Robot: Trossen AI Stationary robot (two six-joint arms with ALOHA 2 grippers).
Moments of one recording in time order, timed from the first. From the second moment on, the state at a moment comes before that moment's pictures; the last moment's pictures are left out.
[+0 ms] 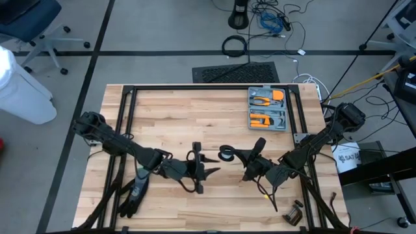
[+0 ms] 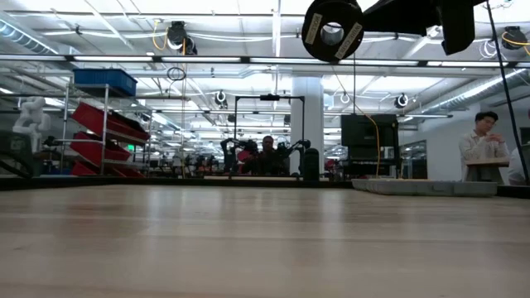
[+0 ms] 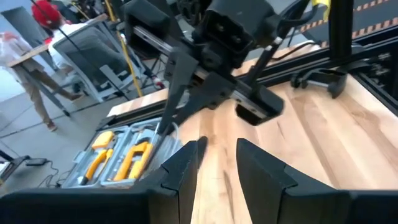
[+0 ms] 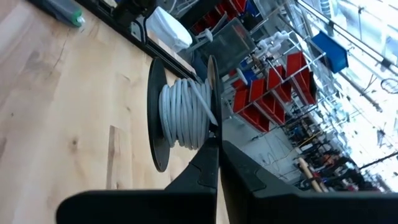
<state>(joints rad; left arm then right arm) -0.43 1.63 1.13 0.23 -0.55 0.24 0.63 1.39 0.68 0.38 1.15 -0.50</state>
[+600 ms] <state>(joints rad) -0.41 1.64 1.13 0.22 -0.47 0.16 0.55 1.39 0.68 0.25 0.86 -0.13</state>
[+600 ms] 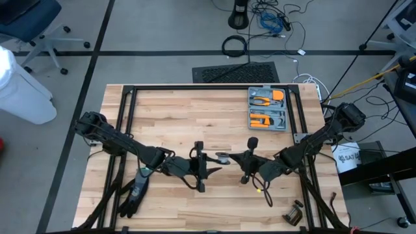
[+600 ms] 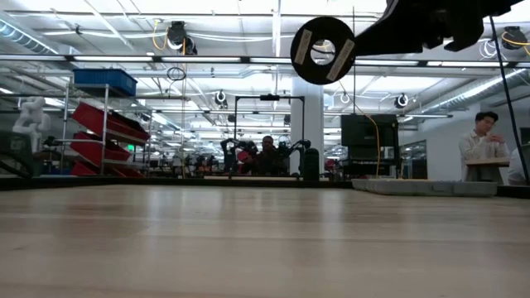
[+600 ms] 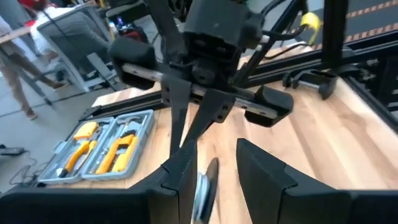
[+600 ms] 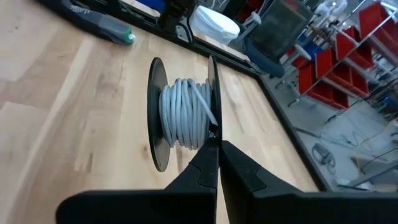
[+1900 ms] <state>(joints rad) -0.36 1.69 1.15 0.20 -0.51 0.21 0.51 1.39 0.68 0.23 0.83 -0.02</state>
